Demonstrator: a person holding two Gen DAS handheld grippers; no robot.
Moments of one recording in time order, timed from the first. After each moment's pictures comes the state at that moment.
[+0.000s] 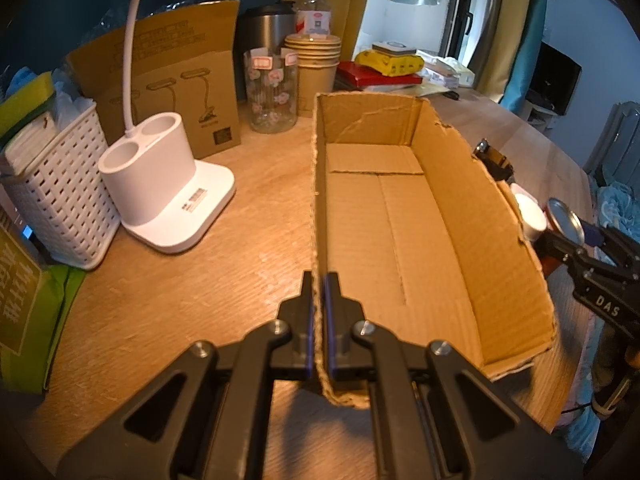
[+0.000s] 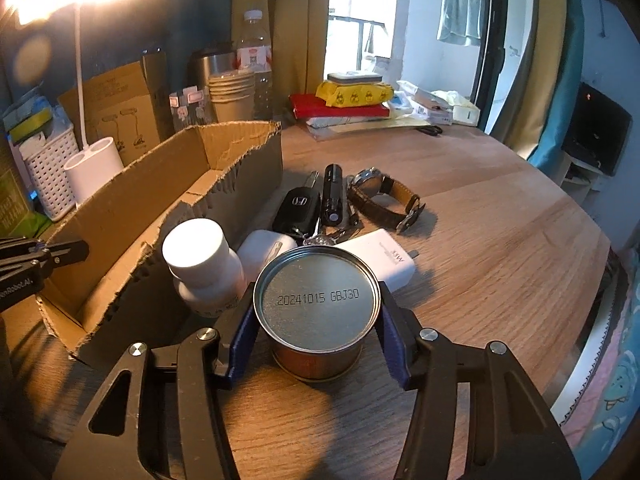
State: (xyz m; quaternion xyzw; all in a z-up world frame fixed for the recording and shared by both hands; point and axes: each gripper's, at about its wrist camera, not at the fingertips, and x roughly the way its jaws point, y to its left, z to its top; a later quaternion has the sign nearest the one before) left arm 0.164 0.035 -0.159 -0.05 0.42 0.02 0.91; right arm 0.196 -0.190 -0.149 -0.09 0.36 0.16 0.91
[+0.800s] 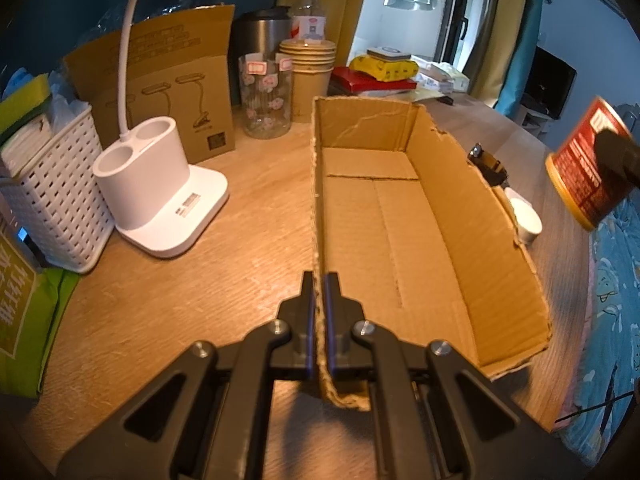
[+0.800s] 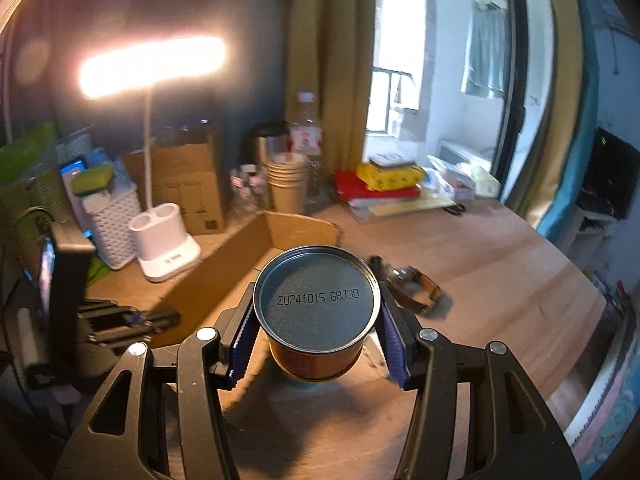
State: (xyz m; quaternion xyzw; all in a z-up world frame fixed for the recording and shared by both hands) left arm 0.165 0.035 -0.159 -0.05 0.41 0.01 0.91; right arm 0.163 -0.148 -0.059 -0.10 0.28 0.23 0.93
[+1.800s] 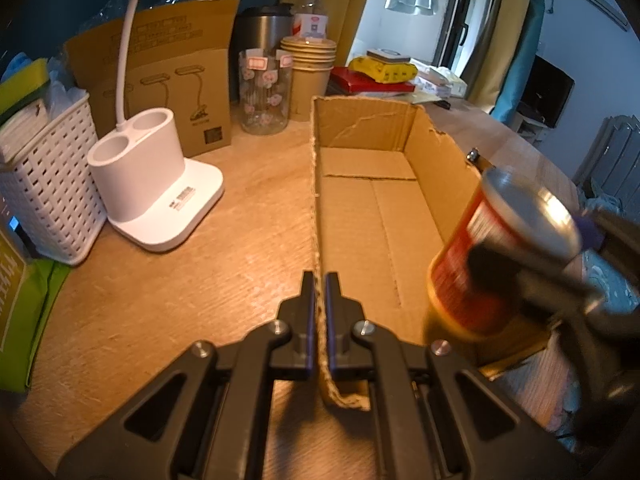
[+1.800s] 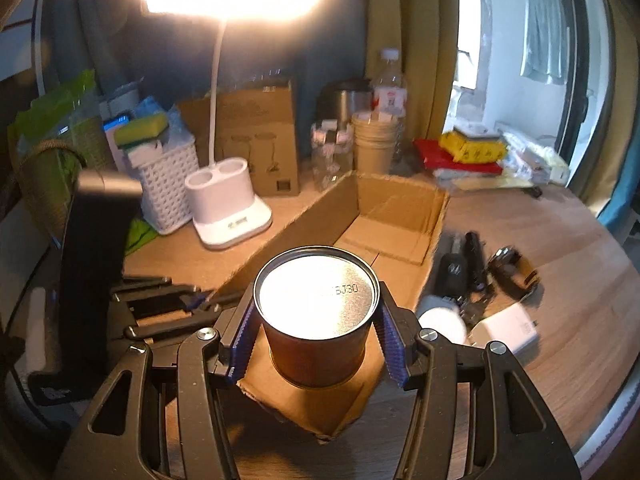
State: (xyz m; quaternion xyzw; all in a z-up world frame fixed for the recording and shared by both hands) left arm 0.165 0.038 -0.161 -0.07 0.41 0.00 0.91; right arm 0.164 -0.088 -0.115 -0.10 0.35 0.31 0.88
